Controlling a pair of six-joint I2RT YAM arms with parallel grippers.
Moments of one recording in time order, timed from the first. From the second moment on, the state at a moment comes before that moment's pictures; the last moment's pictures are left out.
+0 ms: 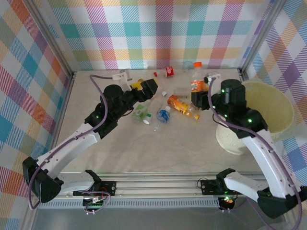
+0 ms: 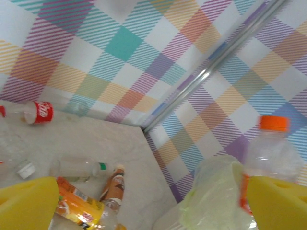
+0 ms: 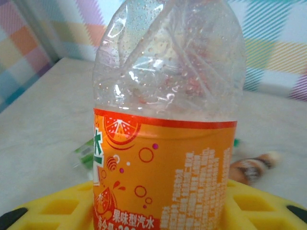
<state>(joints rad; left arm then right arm) -0.69 1.21 1.14 0.02 -0.08 -0.71 0.45 1.01 1.34 -0.73 0.04 0.08</state>
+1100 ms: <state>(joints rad) -0.59 1.24 1.07 -0.35 -0.24 -0.82 -0.12 1.03 1.27 -1.01 0.52 -0.02</state>
